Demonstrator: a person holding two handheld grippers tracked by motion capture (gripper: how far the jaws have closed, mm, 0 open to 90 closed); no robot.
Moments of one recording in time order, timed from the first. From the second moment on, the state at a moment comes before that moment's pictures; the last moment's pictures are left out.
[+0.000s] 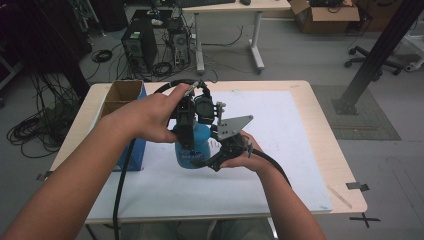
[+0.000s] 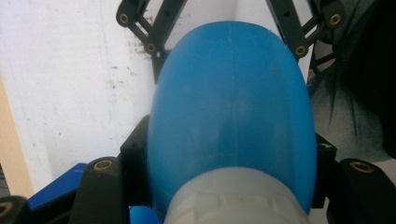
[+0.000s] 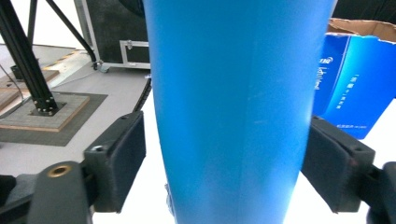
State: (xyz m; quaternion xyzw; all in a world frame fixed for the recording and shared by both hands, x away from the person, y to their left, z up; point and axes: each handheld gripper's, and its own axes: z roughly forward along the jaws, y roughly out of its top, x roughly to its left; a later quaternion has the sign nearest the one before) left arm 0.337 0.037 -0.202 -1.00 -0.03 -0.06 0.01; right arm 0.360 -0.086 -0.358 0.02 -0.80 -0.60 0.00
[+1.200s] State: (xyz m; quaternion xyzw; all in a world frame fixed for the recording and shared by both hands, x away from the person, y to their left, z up) left arm 0.357 0.046 -0.185 -0.98 -0.16 -0.08 -0.01; right arm 0.364 -0.146 -0.341 0.01 -0.84 -0.54 -0.04
